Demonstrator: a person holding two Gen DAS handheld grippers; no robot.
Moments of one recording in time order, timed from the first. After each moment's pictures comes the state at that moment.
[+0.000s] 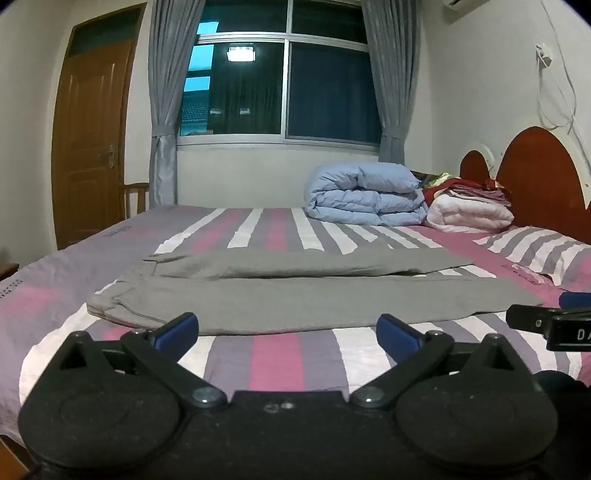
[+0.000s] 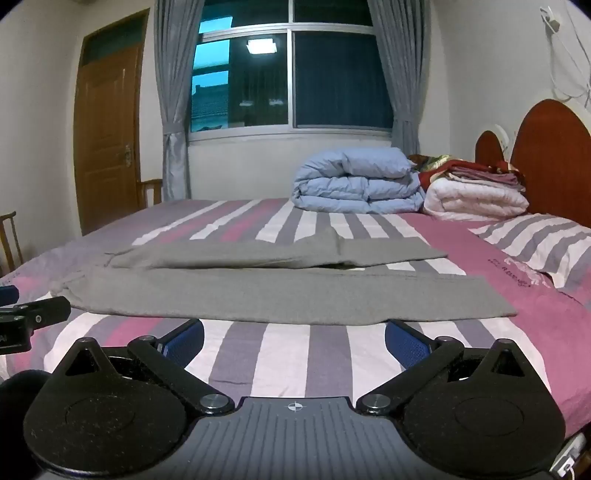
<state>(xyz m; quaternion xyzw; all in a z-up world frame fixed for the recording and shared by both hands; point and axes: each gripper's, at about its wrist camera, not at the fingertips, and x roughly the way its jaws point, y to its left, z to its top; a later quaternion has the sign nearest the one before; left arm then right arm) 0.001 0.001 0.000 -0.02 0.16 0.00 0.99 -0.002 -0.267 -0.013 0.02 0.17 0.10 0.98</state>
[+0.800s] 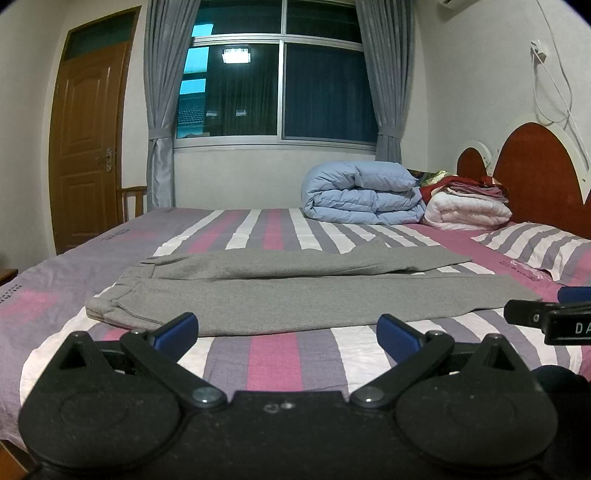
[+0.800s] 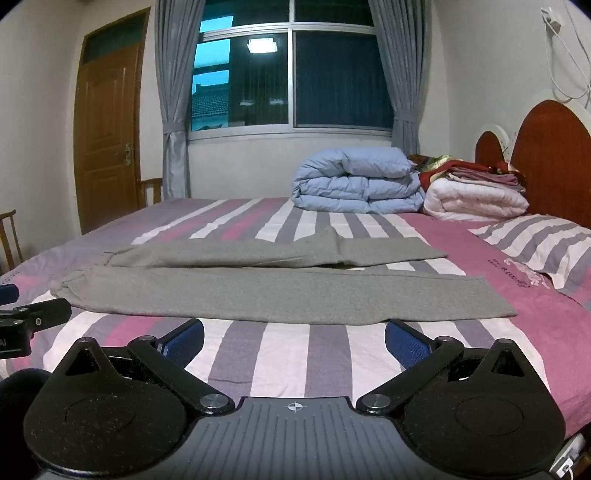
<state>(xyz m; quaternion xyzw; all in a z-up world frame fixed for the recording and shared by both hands) 0.000 -0.001 -0.004 0.00 0.15 0.00 0.99 -0.003 -0.266 -0.012 0.00 0.17 0.10 0.98</state>
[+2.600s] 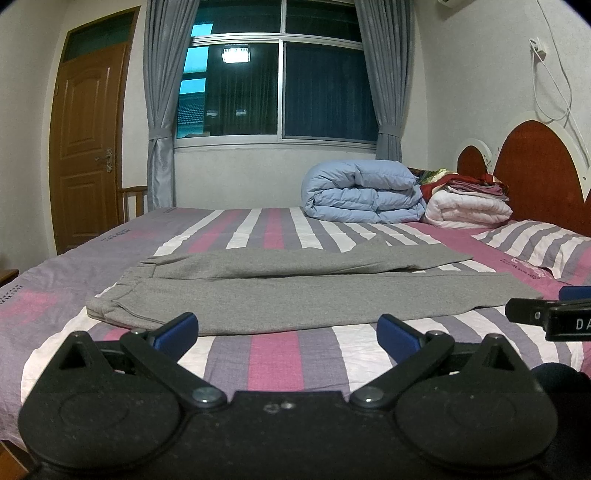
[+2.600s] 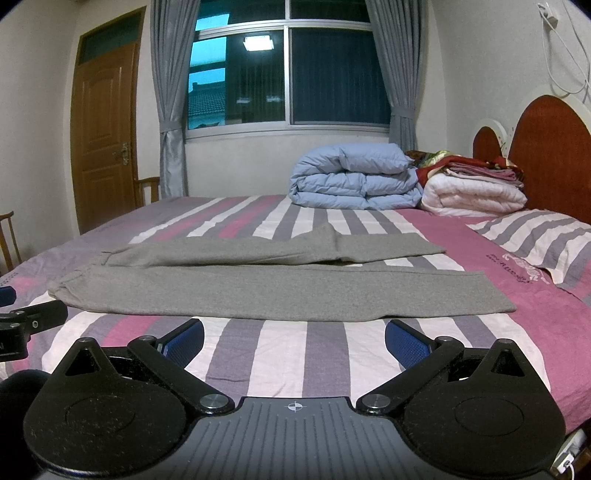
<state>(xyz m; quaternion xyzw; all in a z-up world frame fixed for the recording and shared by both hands) 0.000 -0.002 -0.005 0.00 0.15 0.00 0.99 -0.001 -0.271 -0.015 0.01 0.17 0.10 0.98</state>
